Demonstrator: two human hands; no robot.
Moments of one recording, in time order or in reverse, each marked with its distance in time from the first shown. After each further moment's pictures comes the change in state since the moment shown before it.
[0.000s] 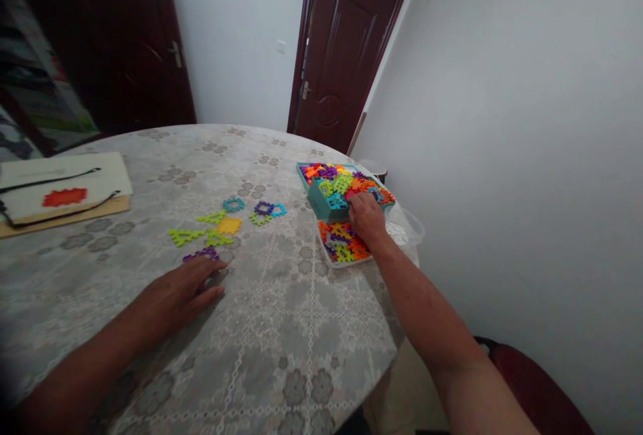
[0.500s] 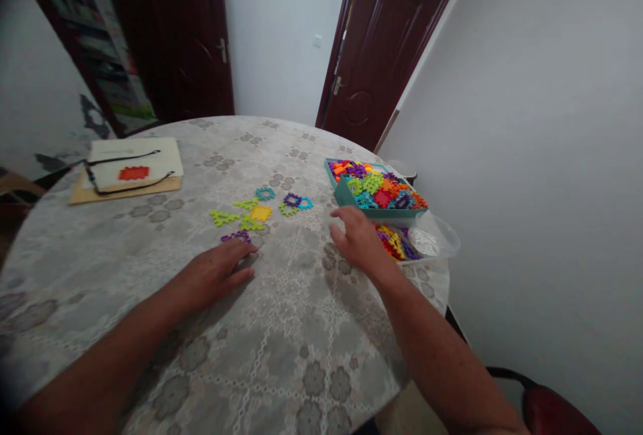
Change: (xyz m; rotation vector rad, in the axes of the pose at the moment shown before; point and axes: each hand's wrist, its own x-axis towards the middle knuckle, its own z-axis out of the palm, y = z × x) left_hand -0.006 0.014 -0.007 -0.026 -0.013 -0.013; right_hand -0.020 -0.113 -0.035 0.493 -0.093 -0.118
